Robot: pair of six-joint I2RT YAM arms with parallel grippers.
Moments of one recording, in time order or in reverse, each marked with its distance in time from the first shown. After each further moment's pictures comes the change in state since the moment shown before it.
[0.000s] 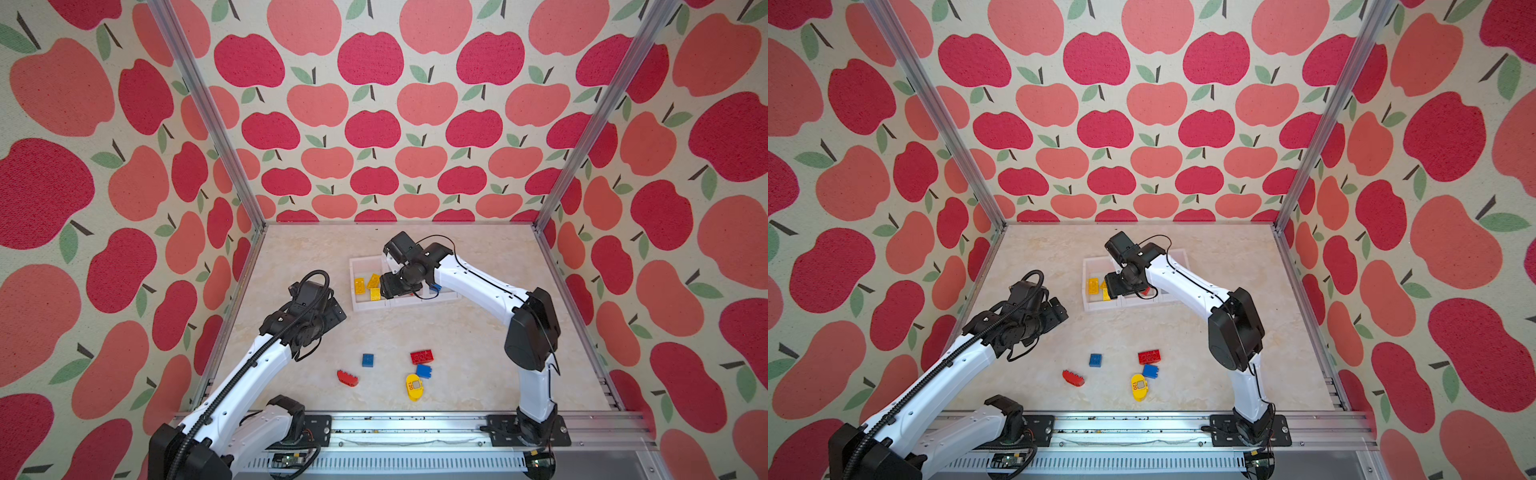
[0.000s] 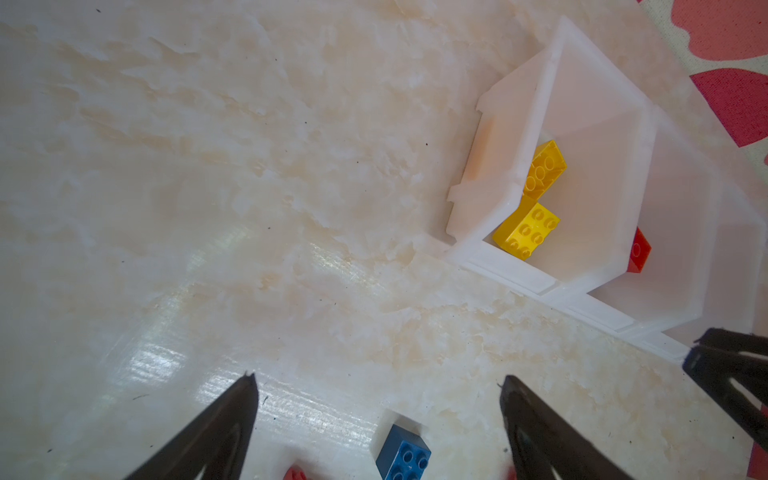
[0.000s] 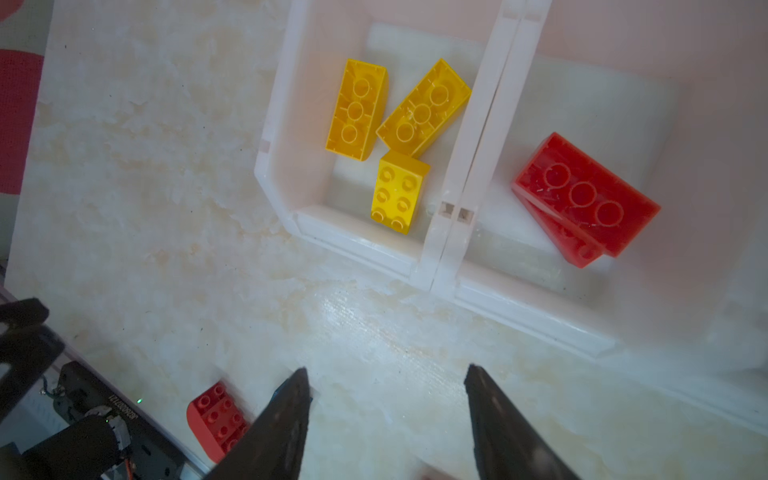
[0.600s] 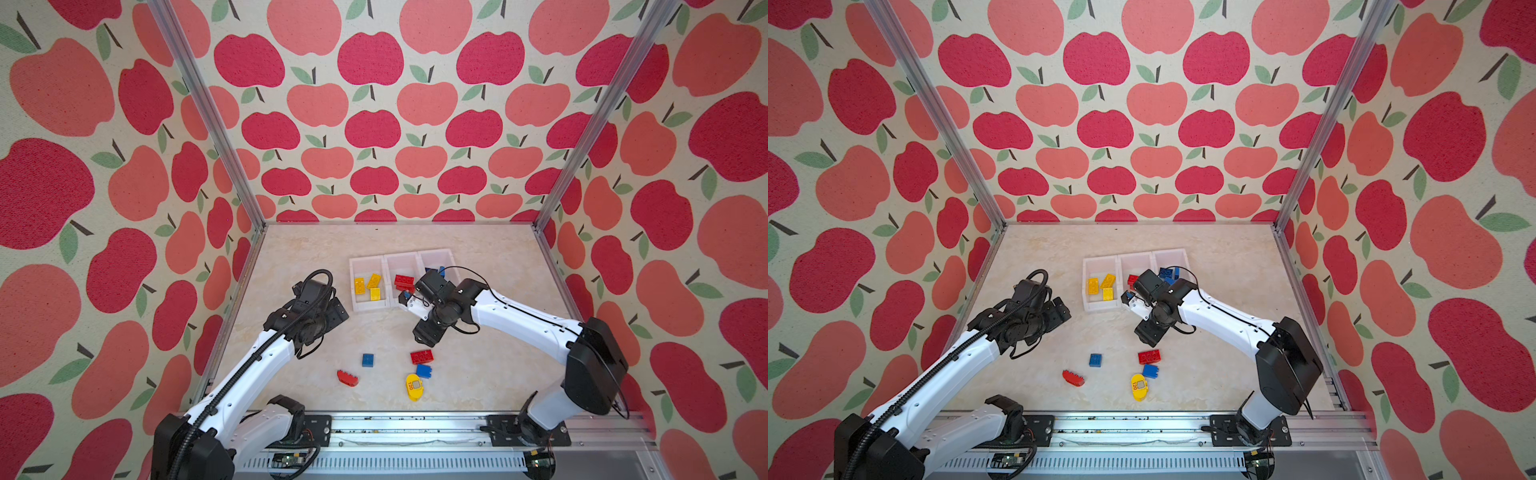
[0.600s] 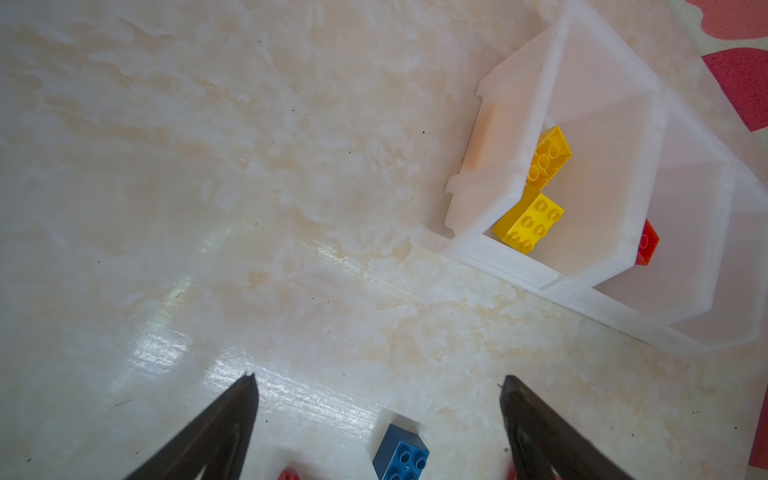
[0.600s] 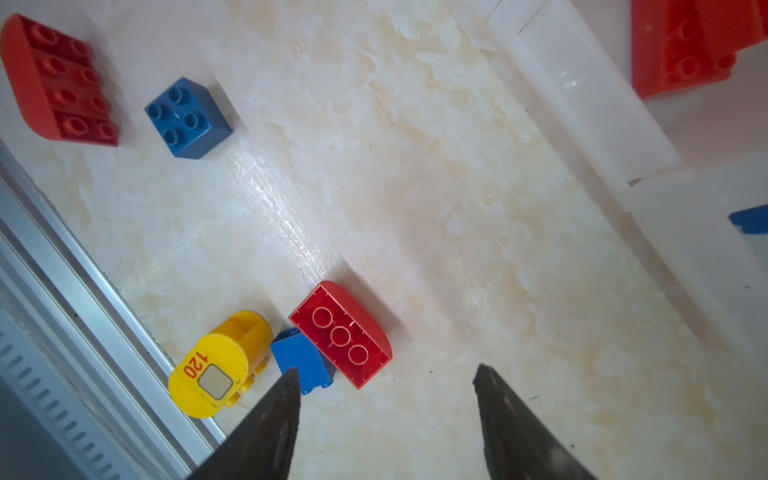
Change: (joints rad) left arm -0.001 0.032 0.000 0.016 0.026 0.008; right arm 0.037 -0.361 -0.548 0.014 0.012 -0.541
